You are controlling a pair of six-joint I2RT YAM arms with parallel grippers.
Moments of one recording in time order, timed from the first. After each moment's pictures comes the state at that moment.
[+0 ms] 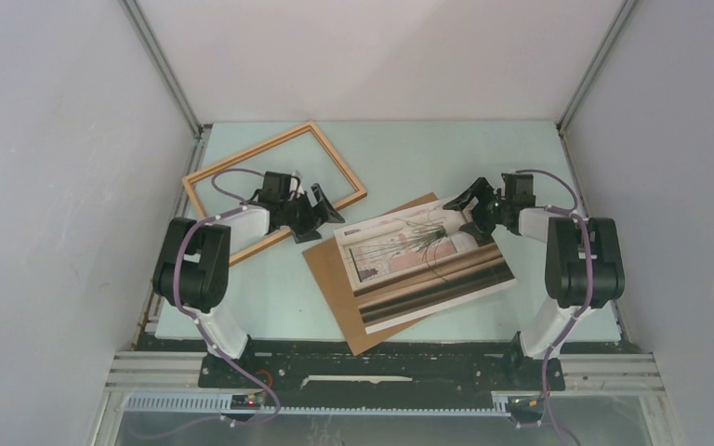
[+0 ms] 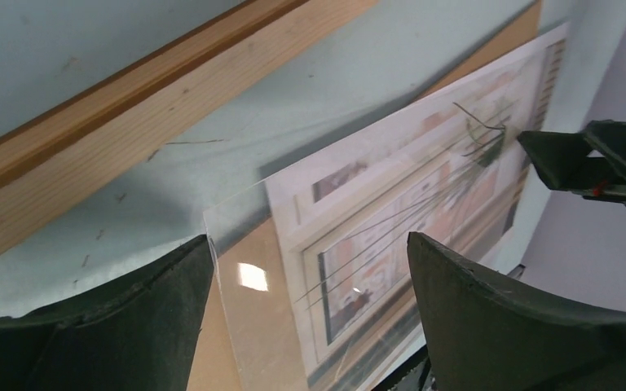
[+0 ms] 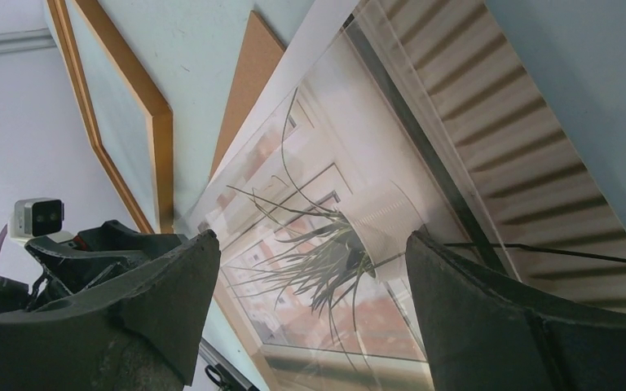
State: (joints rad) left arm -0.22 1.73 0.95 -0.13 0.45 -0.70; right arm -0.04 1.75 0.88 0.04 -0.54 0.81
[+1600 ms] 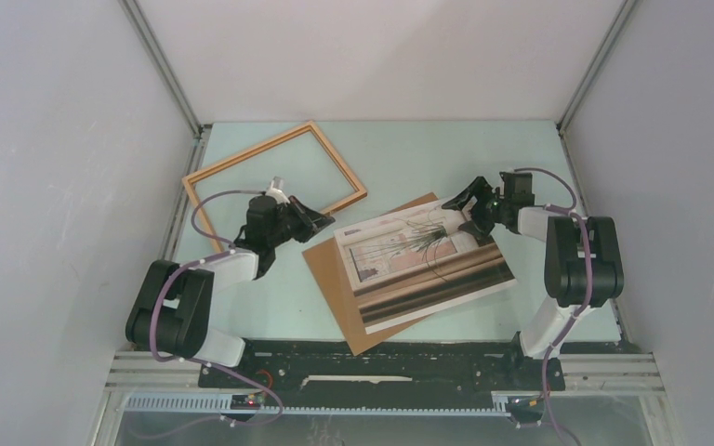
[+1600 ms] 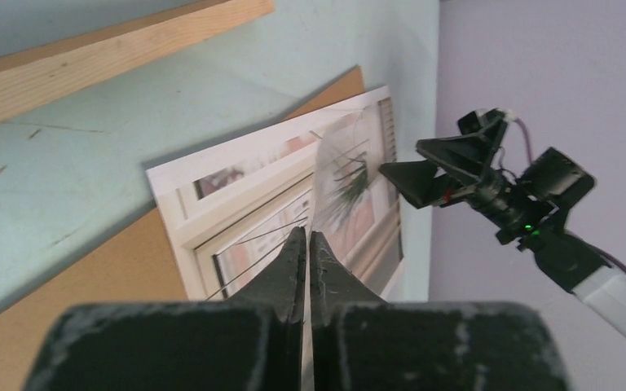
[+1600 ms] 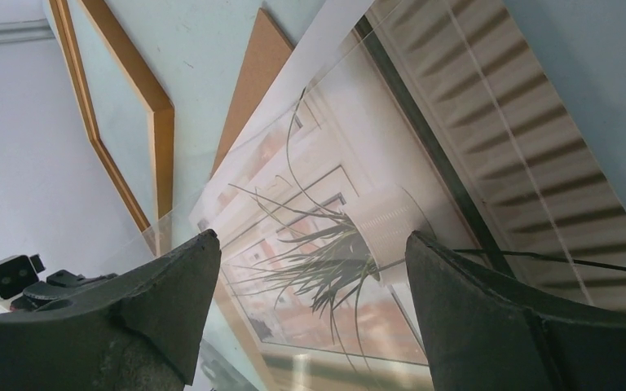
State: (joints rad) left arm -0.25 1.44 0.55 0.51 0.42 -1.01; right arm -0.02 1.77 0.89 0.04 -0.55 0.80
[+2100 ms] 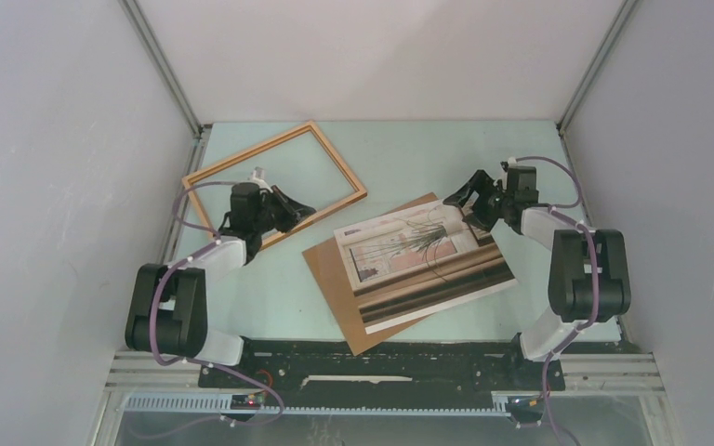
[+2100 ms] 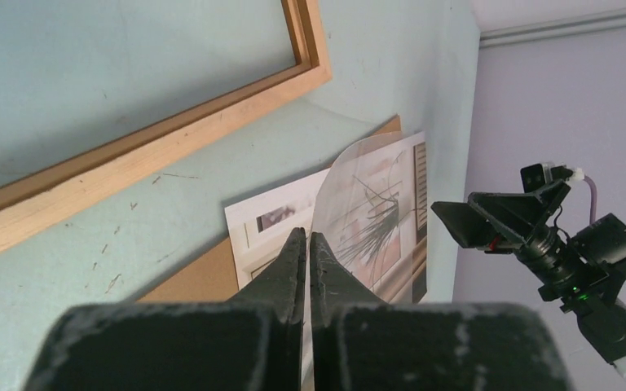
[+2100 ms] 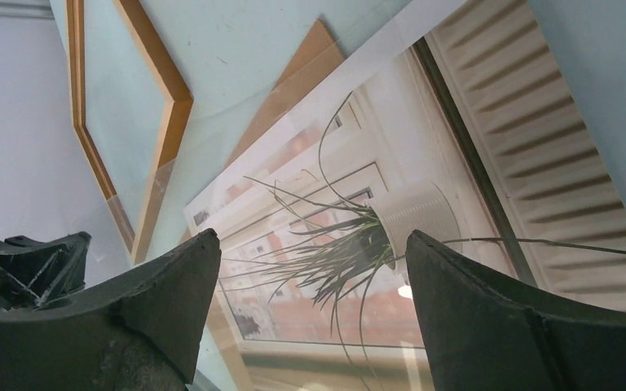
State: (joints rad) left arm -0.13 1.43 0.65 0.27 0.41 -0.90; right arm -0.01 1.66 0.89 0.01 -0.51 0.70
